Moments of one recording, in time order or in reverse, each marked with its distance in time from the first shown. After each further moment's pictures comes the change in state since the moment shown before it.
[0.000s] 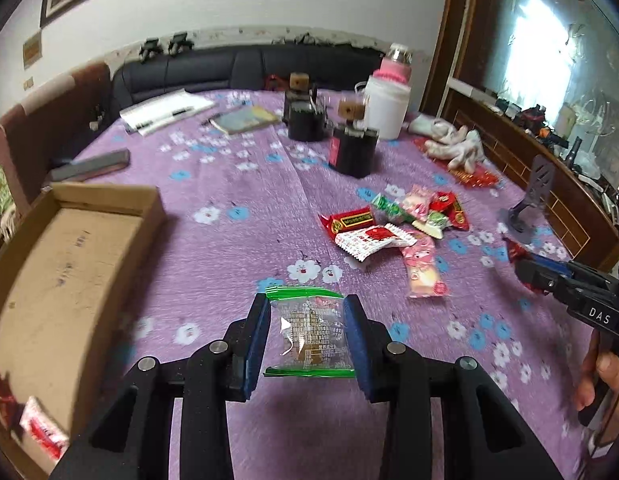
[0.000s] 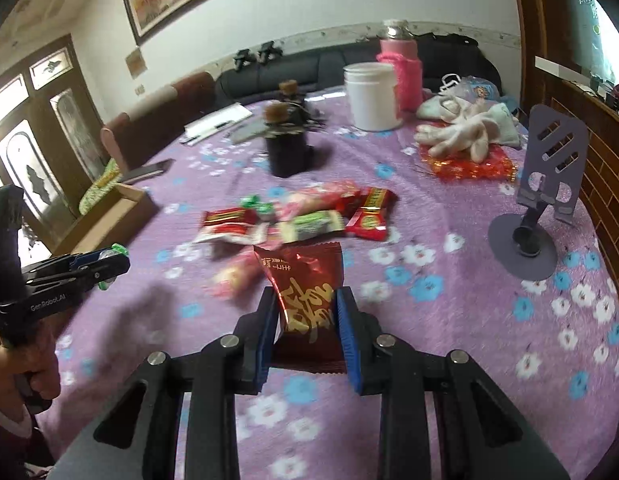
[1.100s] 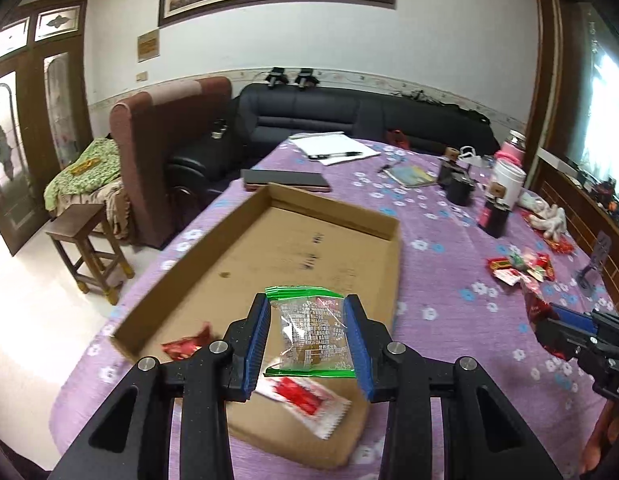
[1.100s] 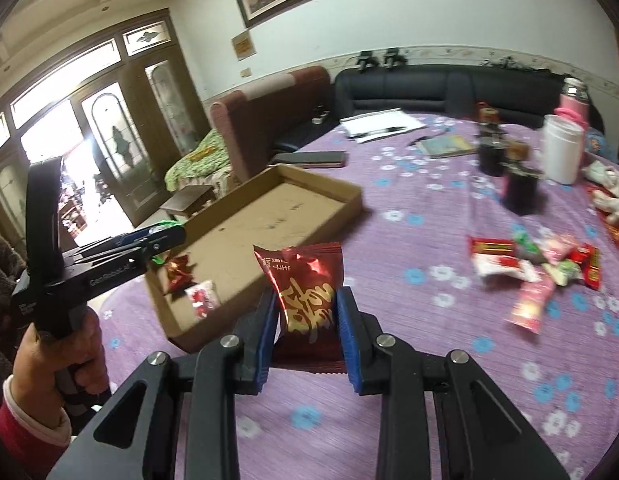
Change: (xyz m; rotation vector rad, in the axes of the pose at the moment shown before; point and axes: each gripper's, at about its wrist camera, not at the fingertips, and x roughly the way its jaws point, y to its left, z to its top) left arm -0.120 0.162 -0.047 -0.208 -0.158 0.297; right arm 0.015 0.226 0.001 -0.198 0.000 0.292
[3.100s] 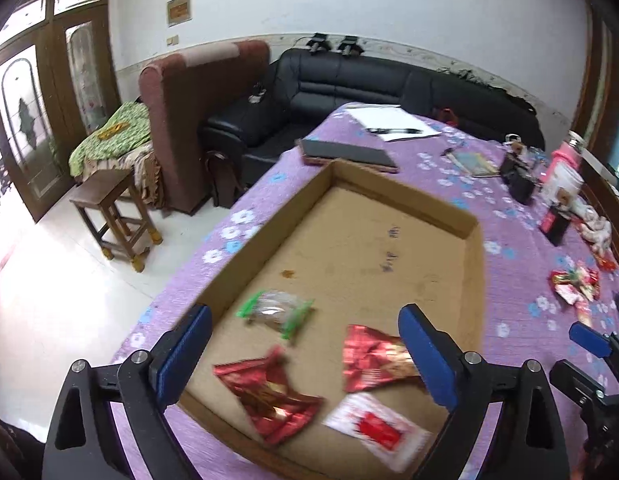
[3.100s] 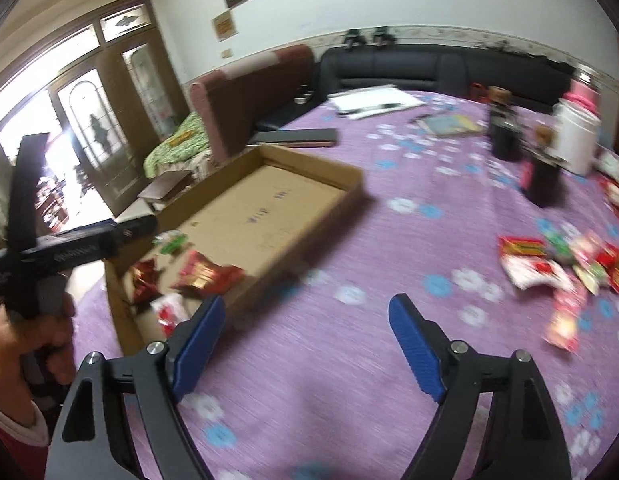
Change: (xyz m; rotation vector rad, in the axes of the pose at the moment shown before) left arm 0.049 0.037 0.022 -0.054 0.129 0.094; right arm 0.055 -0.009 0.006 0.037 0.066 -0.106
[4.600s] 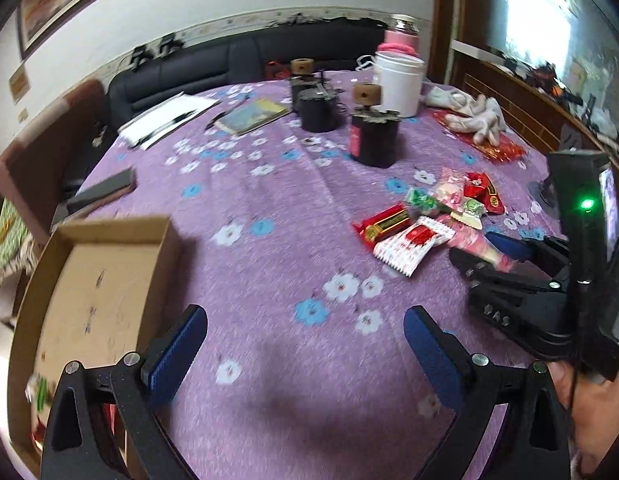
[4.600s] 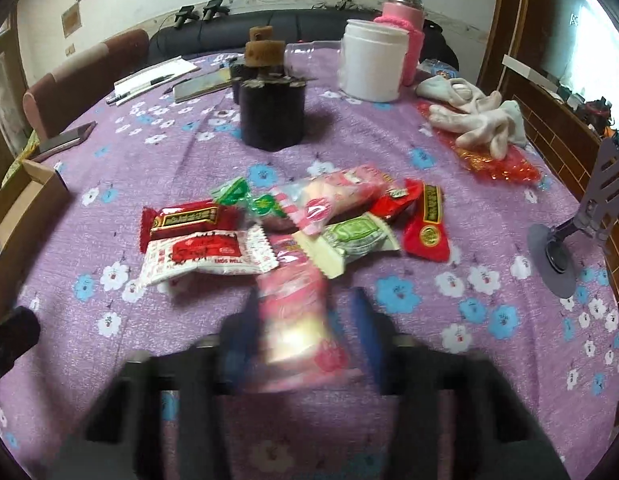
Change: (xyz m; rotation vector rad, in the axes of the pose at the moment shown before) left arm 0.034 -0.252 -0.010 0.446 0.093 -0.279; right arm 0.010 -0.191 -0.009 0.207 0.096 -0.484
